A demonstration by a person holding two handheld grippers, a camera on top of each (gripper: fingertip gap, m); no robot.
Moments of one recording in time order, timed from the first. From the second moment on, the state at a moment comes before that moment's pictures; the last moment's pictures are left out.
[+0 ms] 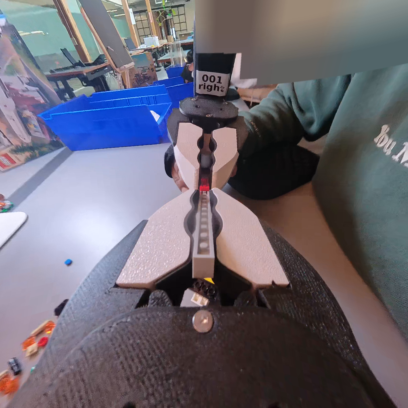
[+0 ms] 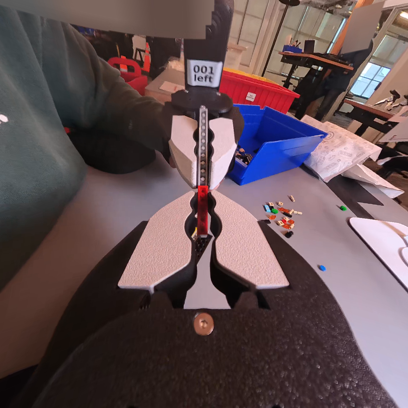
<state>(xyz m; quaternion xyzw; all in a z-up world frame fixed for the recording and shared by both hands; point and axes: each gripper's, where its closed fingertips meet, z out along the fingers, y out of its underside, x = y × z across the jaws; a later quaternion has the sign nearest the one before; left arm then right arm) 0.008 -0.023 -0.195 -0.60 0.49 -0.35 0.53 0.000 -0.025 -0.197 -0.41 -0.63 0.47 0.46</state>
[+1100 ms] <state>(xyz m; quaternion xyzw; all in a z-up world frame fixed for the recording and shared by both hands) -0.228 0.026 -0.171 -0.83 0.29 -0.02 0.48 0.011 0.014 -0.208 -0.51 -0.57 0.50 0.41</state>
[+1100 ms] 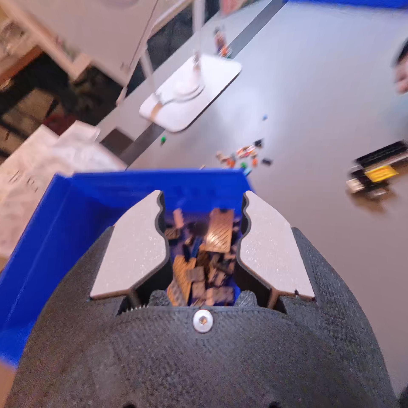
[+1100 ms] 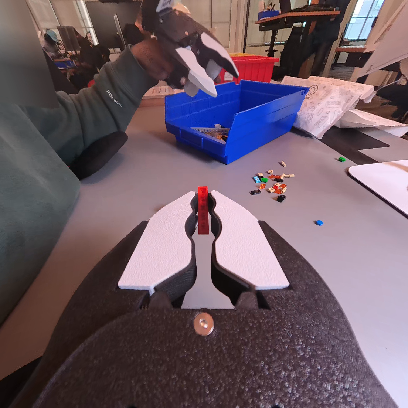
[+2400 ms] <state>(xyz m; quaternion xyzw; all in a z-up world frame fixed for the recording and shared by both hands) -0.240 0.038 -0.194 -0.84 0.30 0.17 0.41 0.059 -0.038 -0.302 -0.54 -0.78 0.26 0.16</state>
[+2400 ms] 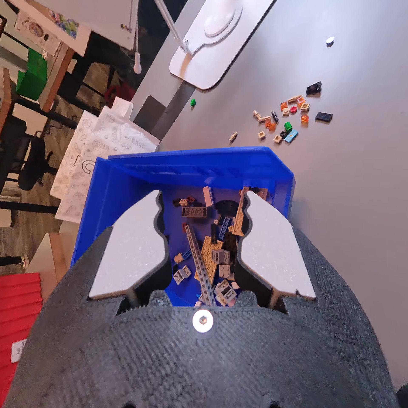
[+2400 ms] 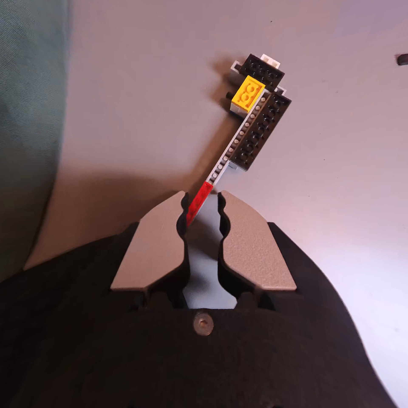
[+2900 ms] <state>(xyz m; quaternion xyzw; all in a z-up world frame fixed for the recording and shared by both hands) 0.037 -0.038 -0.285 -0.70 0.62 -0.19 0.31 0.049 -0.031 -0.300 -0.52 -0.78 0.27 0.21</state>
